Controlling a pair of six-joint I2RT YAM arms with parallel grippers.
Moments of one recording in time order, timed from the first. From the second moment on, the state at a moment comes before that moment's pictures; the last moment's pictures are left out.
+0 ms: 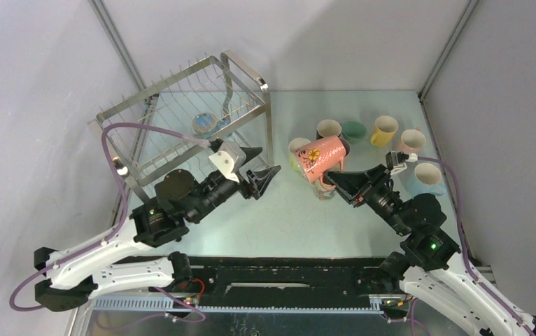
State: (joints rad) left arm -1.15 0.83 1.04 -0.09 -0.28 0.06; right arm 0.73 0.45 0.61 0.05 -0.04 1.34
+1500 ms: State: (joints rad) left arm -1.09 1.03 1.02 0.21 0.06 0.23; right arm 0.74 0.45 0.67 0.11 -0.17 1.44
